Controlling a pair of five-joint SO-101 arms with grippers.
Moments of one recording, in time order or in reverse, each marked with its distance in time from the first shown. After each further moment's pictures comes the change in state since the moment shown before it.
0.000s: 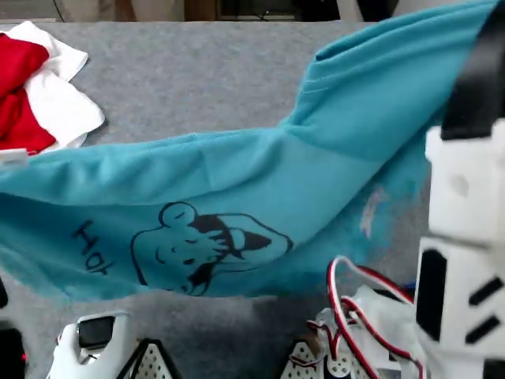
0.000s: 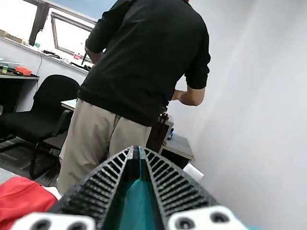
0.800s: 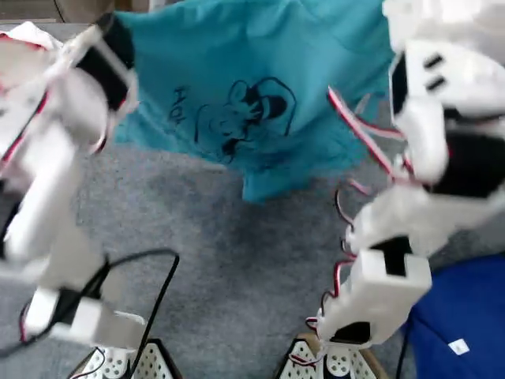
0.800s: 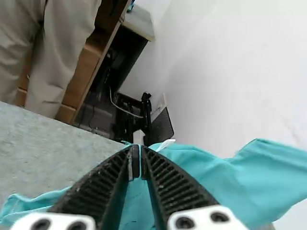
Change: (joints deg) left arm 21.5 37.5 -18.6 3.2 8.0; right arm 0.1 21.7 1.9 -3.6 -0.2
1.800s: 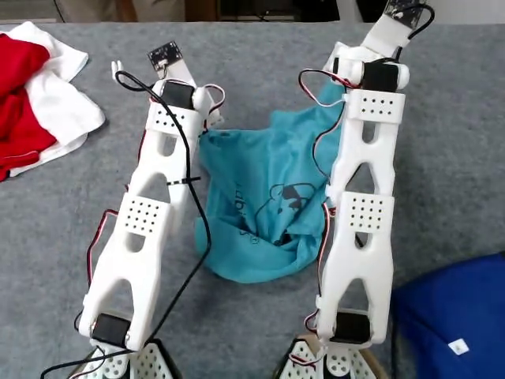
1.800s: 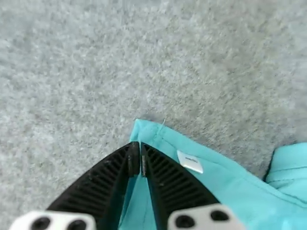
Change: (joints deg) left arm 3.0 78.2 -13.5 -6.9 9.8; right arm 0.0 53.4 0.0 -0.2 0.0
